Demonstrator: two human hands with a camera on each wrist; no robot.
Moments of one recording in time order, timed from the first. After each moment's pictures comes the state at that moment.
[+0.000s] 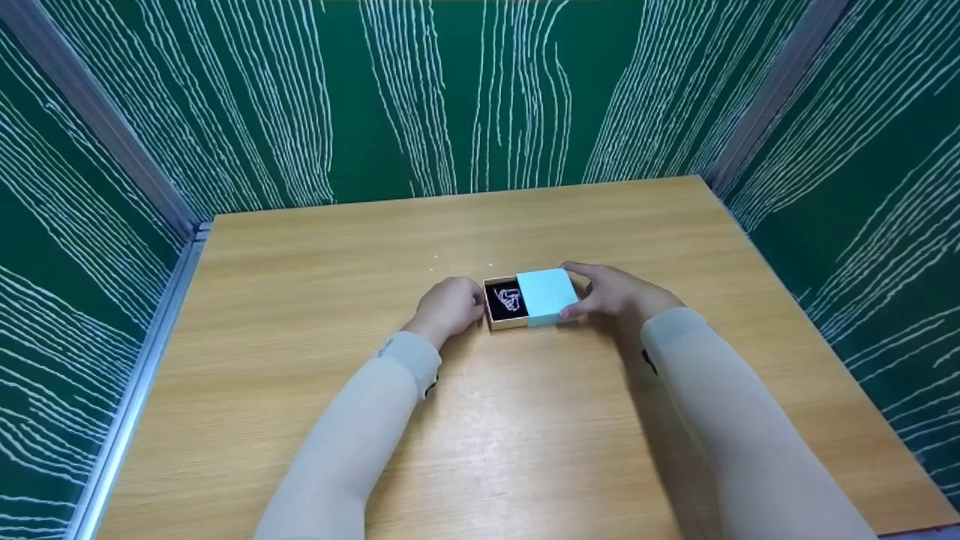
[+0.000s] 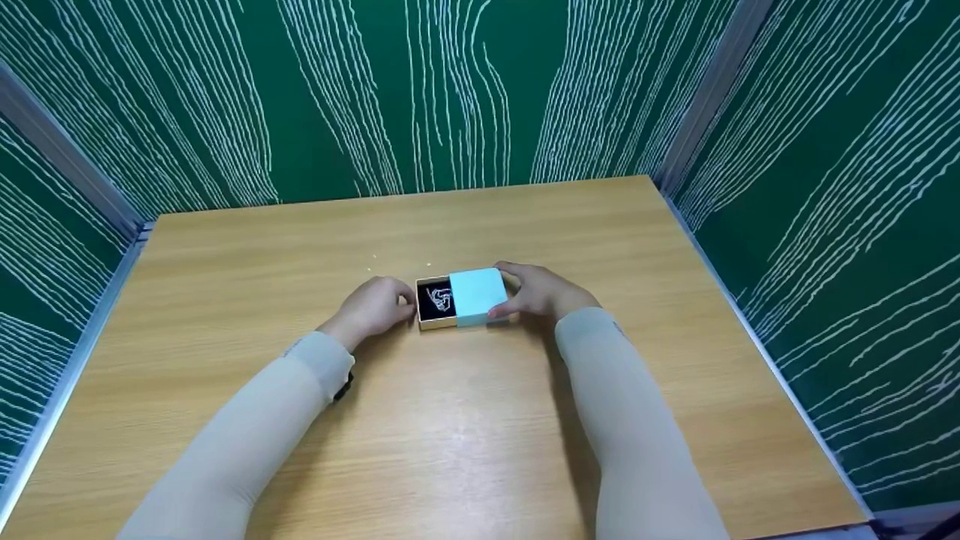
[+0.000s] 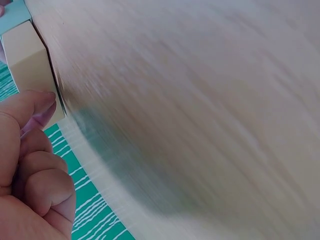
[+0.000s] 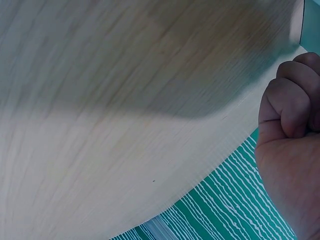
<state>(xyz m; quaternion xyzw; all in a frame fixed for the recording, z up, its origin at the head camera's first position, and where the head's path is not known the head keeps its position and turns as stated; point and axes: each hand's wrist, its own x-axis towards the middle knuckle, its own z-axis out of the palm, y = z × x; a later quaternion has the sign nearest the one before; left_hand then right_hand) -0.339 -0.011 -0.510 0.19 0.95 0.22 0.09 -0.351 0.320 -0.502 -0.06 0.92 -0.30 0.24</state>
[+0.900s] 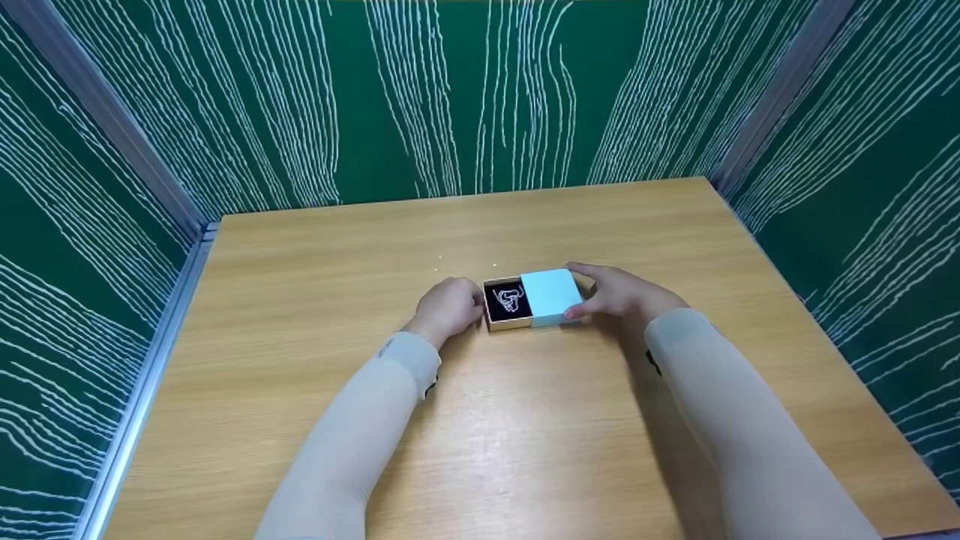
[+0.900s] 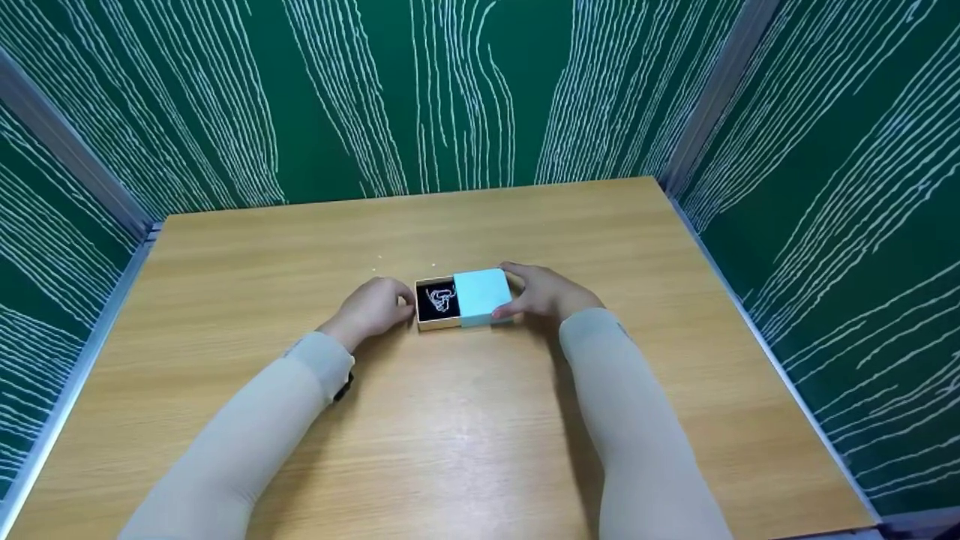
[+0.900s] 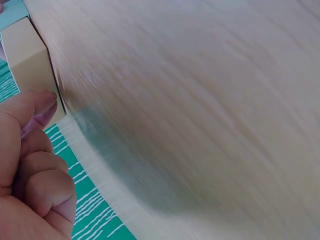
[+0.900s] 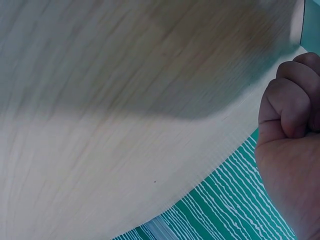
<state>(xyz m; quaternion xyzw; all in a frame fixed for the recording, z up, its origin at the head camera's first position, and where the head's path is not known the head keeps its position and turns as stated) -0.359 -0.020 -0.533 0.20 0.95 0.21 0.07 -0.351 0.321 -0.501 -0.06 0.92 -0.31 0.24</state>
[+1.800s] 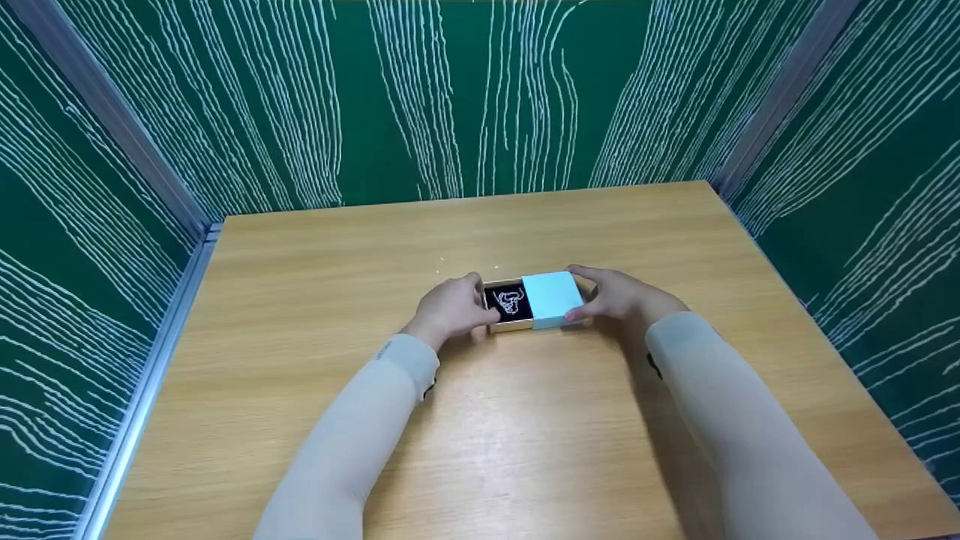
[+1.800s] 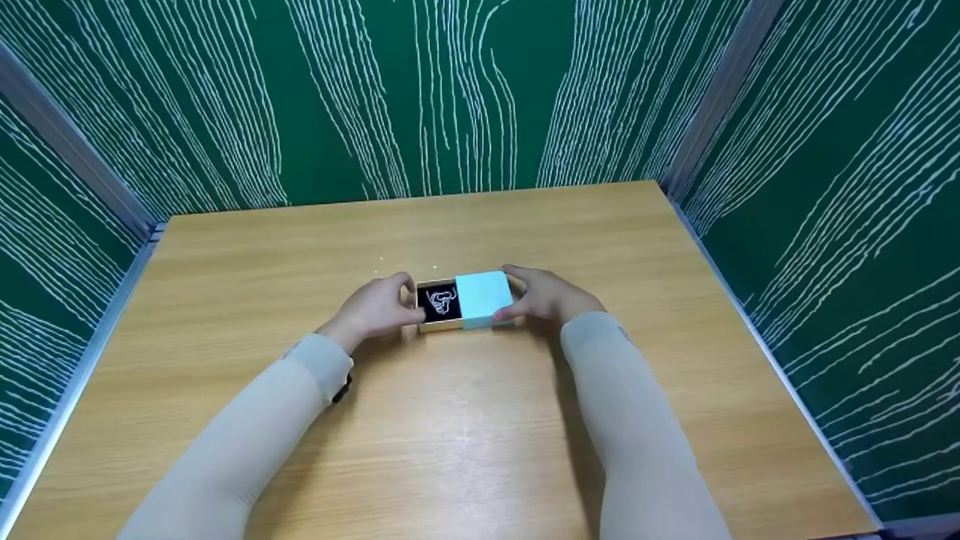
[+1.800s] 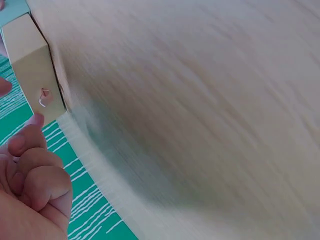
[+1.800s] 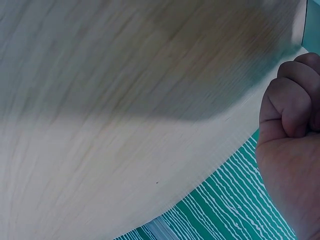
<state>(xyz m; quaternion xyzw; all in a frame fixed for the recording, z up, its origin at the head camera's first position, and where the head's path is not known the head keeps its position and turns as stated) -0.333 -0.019 -0.505 0.15 0.95 0.27 0.11 -0.351 0.321 -0.503 -0.07 0.92 -0.31 0.24</state>
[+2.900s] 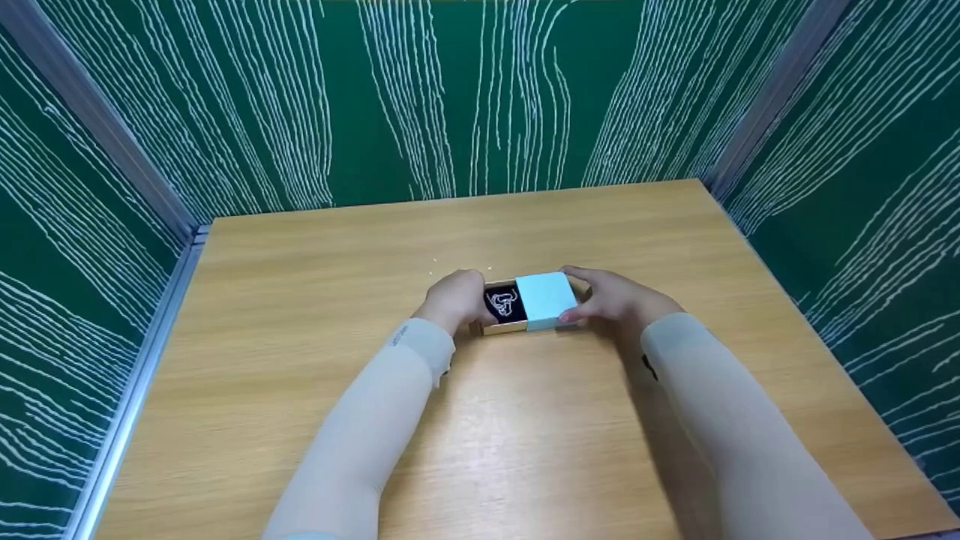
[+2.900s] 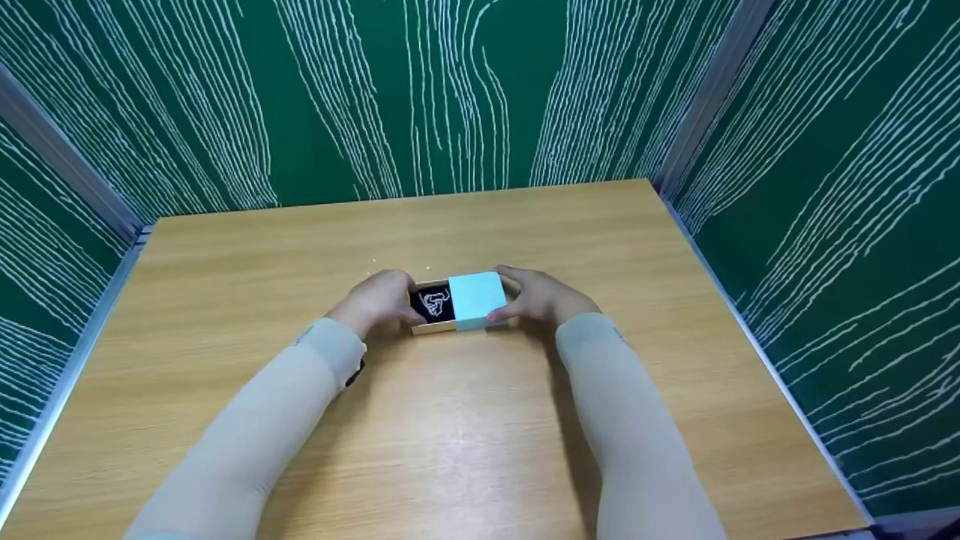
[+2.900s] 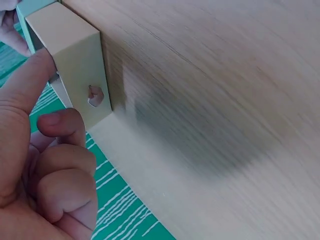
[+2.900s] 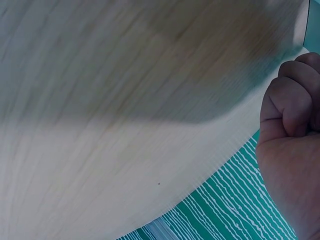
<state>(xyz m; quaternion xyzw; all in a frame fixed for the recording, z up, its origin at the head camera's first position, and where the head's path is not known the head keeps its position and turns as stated) -0.340 0.011 -0.475 0.14 0.96 0.20 0.16 -0.349 0.321 -0.503 -0.05 0.91 -0.33 0.25</state>
